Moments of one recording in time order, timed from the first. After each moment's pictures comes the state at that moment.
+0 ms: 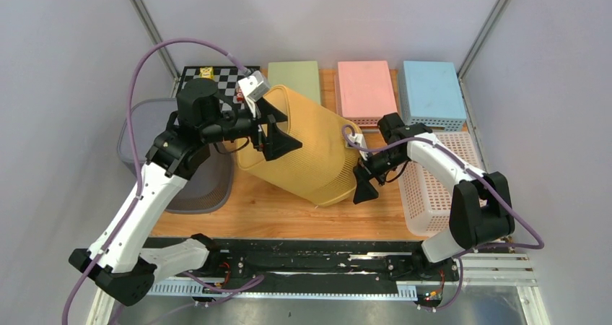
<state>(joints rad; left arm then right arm) -0.51 1.10 1.37 -0.52 0.70 -0.08 0.34 1.49 1.06 -1.01 -0.87 -0.74</state>
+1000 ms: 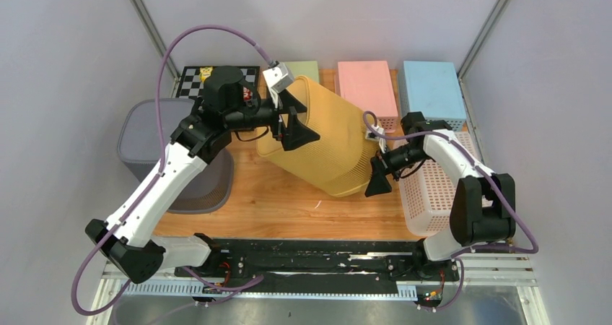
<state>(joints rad) -0.59 1.25 1.45 -0.43 0.70 -0.03 0.14 1.49 1.07 -1.12 -0.94 -0.84</state>
